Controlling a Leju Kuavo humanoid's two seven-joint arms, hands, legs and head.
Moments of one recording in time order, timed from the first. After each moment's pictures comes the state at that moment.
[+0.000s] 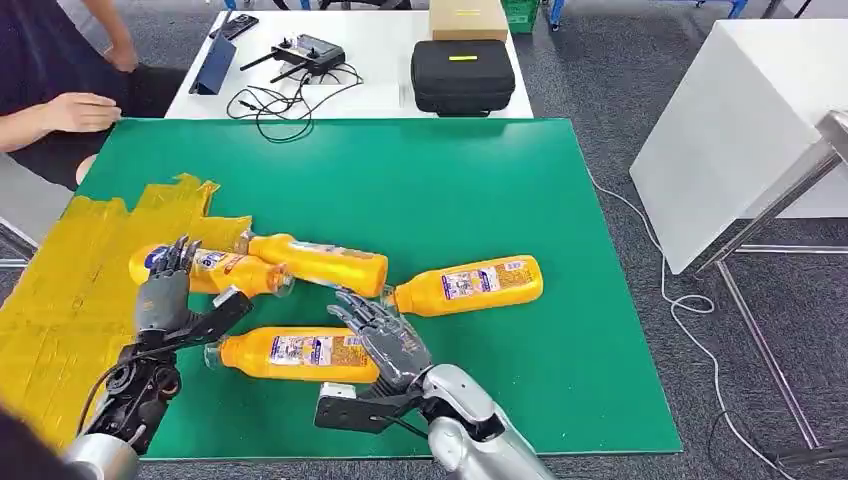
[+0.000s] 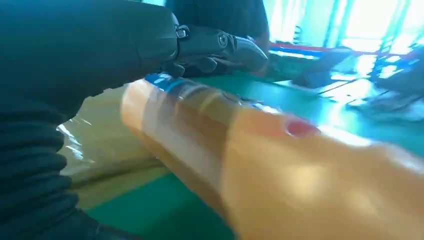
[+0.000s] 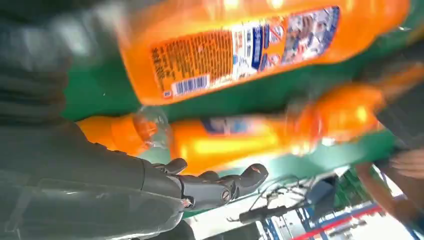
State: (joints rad) left arm -0.45 0.12 0.08 -0.31 -1.05 0.54 -0.45; right arm -0.27 0.20 0.64 -0.70 0.87 -0.12 -0.24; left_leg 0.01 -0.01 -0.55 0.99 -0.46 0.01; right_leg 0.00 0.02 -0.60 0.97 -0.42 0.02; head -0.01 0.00
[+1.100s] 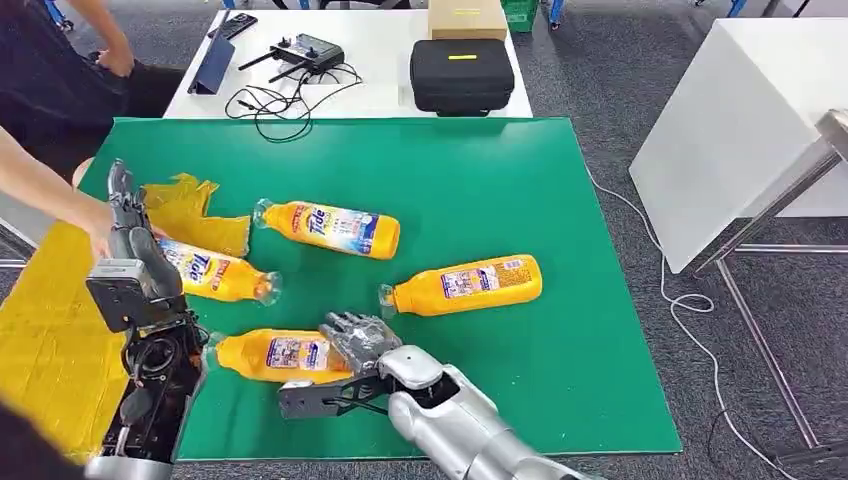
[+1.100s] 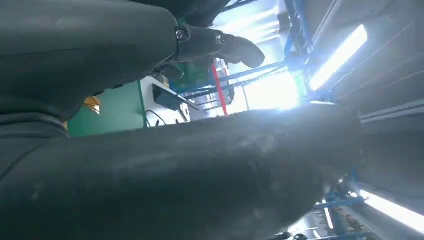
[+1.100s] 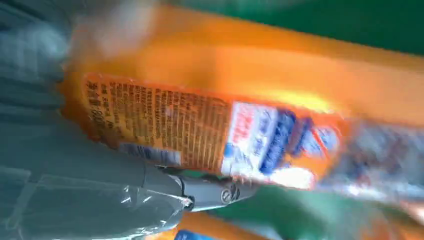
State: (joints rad) left arm -0.31 0.00 -0.06 -0.97 -0.10 0.42 -0.70; right arm -0.49 0.34 0.73 -0.31 1.03 0.12 -0.01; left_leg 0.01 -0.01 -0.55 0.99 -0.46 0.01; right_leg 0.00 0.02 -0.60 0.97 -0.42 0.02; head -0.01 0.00
